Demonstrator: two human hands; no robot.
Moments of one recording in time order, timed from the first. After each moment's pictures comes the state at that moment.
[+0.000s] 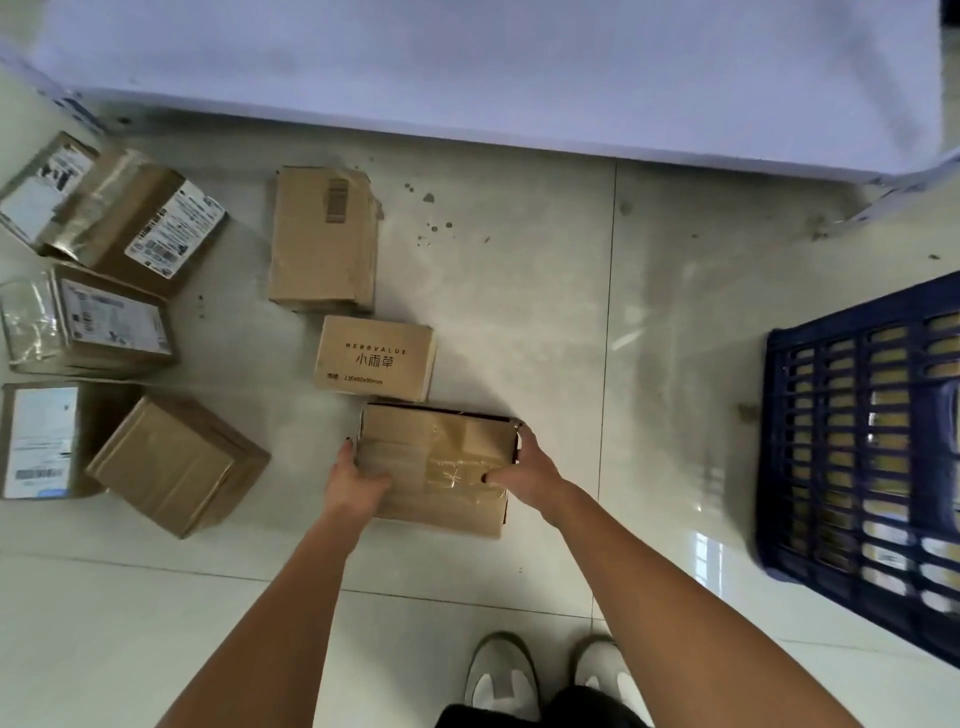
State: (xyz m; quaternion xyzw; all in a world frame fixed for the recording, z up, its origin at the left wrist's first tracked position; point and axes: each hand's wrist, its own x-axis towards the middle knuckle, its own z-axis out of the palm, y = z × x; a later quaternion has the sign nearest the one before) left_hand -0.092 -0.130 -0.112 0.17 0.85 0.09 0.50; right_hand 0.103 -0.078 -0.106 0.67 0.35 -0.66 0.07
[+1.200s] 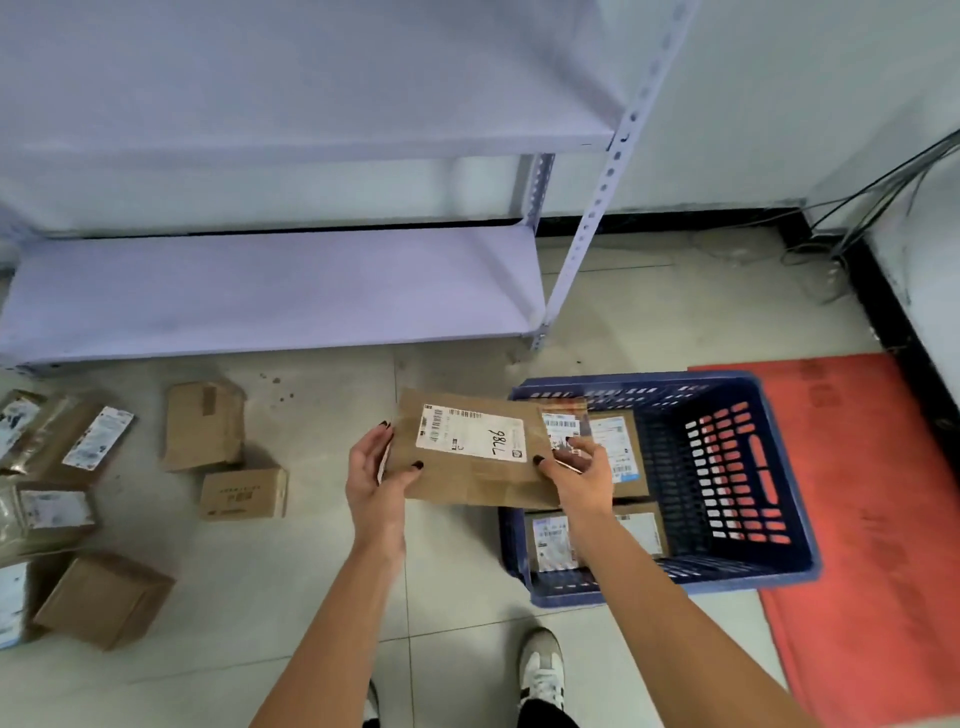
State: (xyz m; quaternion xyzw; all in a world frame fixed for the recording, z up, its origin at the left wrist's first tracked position) left_hand 0.227 -0.050 0.257 0.15 0.64 0.50 0.56; right_hand 0.416 -0.046 0.259 0.77 0.12 -0.52 -0.34
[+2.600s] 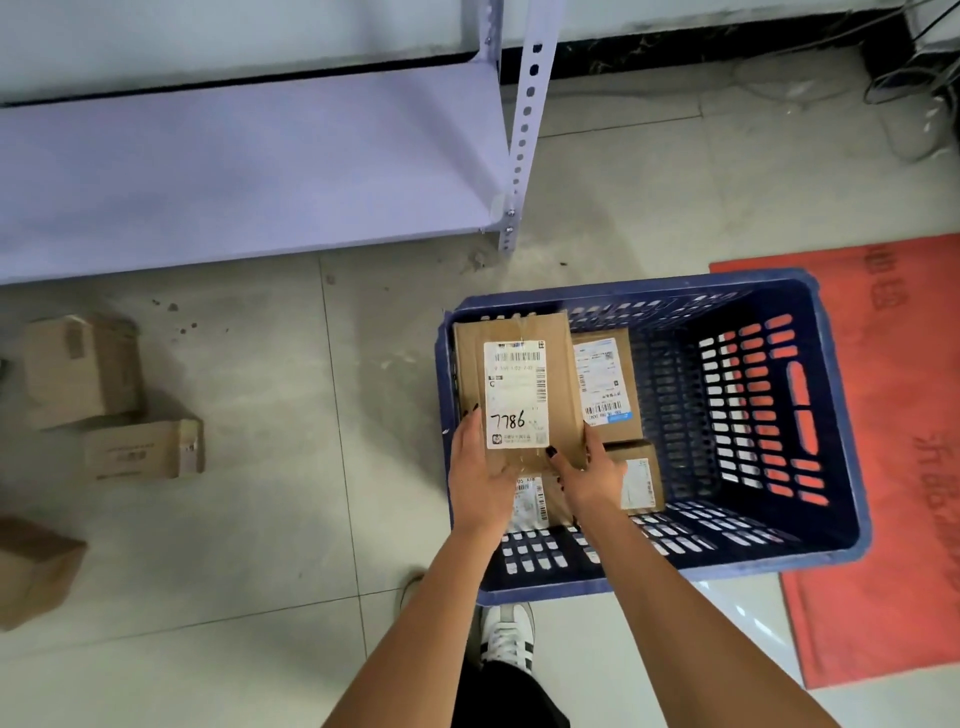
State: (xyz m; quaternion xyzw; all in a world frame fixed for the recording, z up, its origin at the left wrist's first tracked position) left_hand 0.417 -0.054 0.095 0.41 0.74 0.14 0.52; right_hand 0.534 -0.062 0.063 0.85 0.20 -0.48 -0.10
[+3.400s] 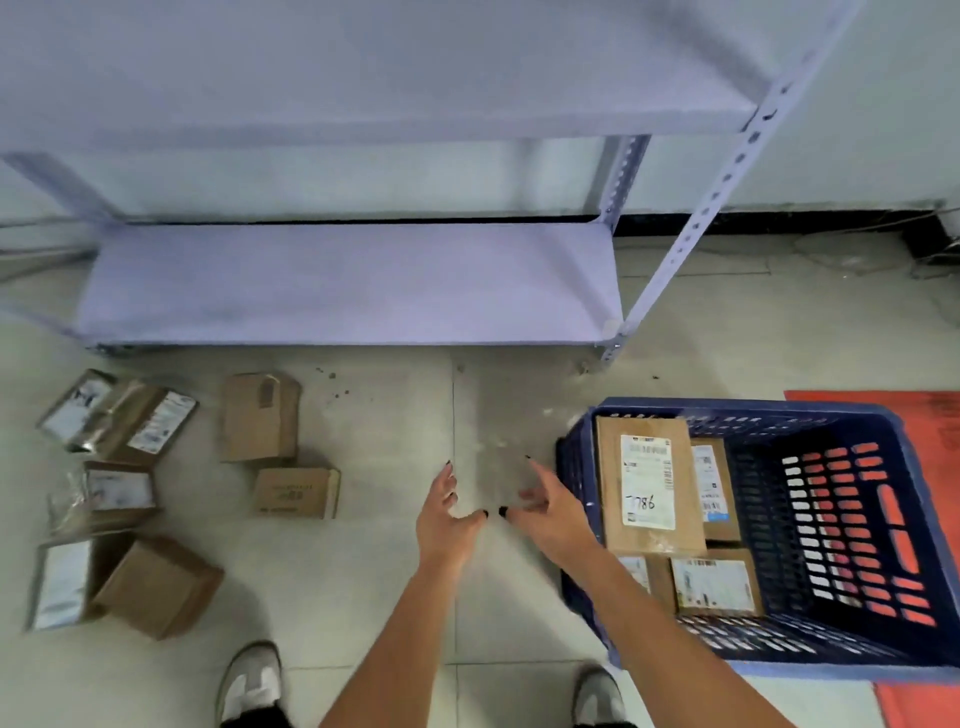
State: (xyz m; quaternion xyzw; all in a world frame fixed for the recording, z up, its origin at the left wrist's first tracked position) left_hand 0.207 -0.037 0.175 0.23 0.74 0.28 0.56; right_hand 0.339 -0.024 0.177 0.68 0.40 -0.60 -0.12
